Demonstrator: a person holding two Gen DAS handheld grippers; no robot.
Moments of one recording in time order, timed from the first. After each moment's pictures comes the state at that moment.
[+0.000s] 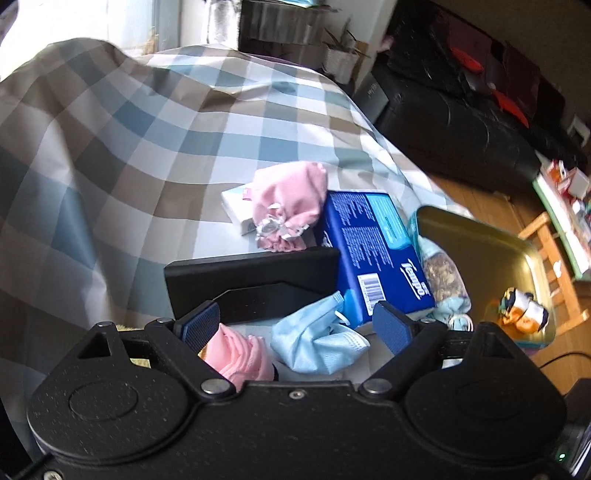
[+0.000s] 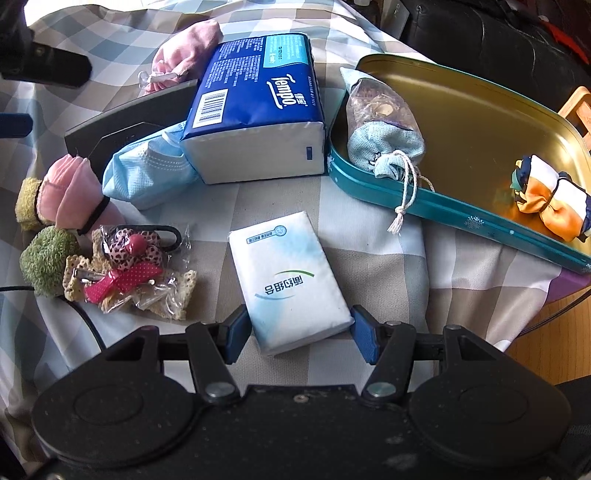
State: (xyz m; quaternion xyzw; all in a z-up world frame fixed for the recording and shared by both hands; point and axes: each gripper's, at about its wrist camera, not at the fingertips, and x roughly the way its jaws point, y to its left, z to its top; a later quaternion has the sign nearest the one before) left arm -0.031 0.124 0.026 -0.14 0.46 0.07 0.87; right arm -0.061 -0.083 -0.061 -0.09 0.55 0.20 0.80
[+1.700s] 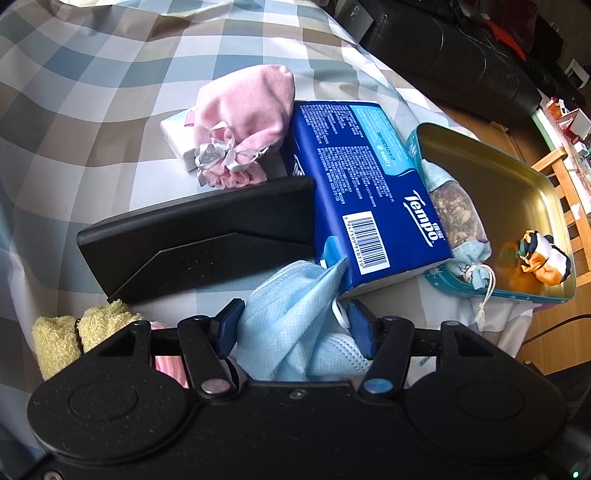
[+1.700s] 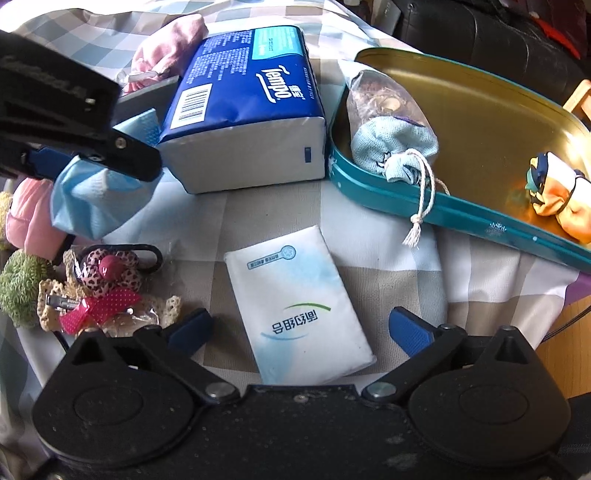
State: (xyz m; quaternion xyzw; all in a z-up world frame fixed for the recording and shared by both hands) left arm 0.005 0.105 -0.028 -0.13 0.56 0.02 0.82; right arm -0.047 -0.068 -0.089 -0.08 0.55 0.18 0.81
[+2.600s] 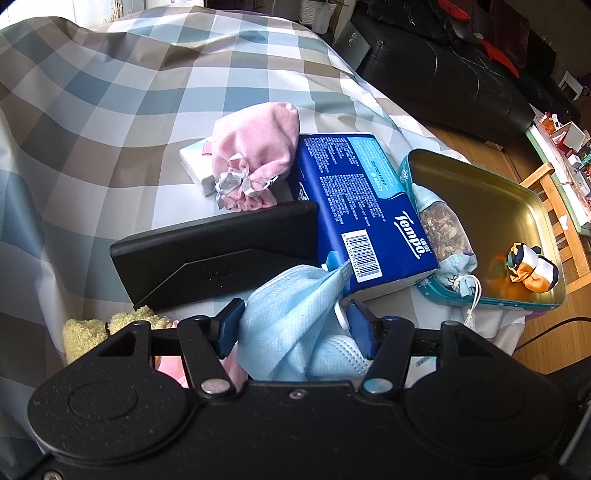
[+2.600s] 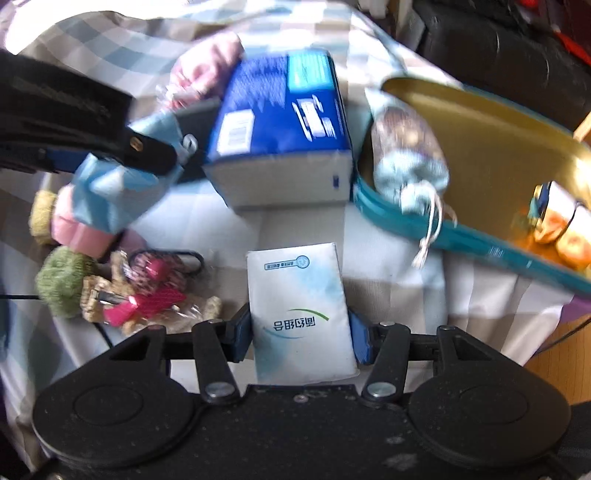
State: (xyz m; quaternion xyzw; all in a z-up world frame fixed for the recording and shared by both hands) left arm -0.014 0.110 -0.003 -0.13 0.52 0.03 0.84; right arm -0.053 -0.067 -0.046 -0.09 0.53 0.23 0.81
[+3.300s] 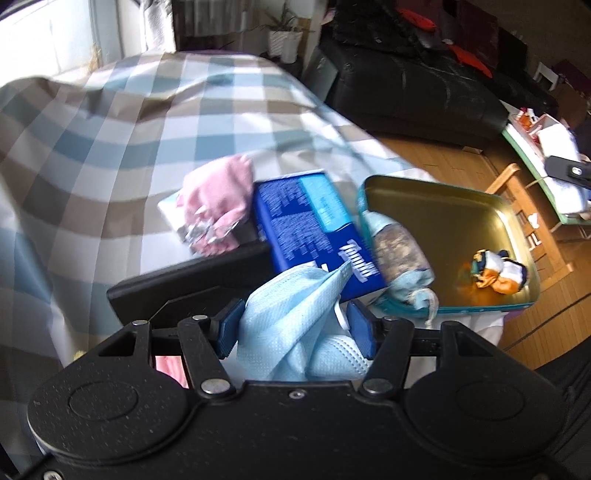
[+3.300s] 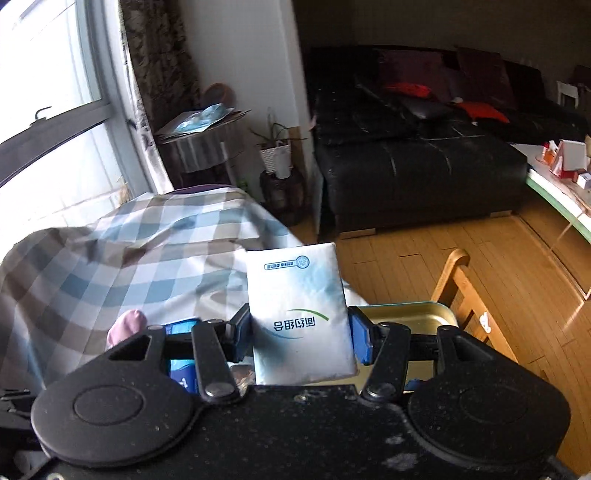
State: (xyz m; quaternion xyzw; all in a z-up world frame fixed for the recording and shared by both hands) left arm -0.015 0.074 0.047 -0.08 0.48 0.00 0.87; right arm 0.043 -0.204 0.108 0.04 0.35 0.13 0.93
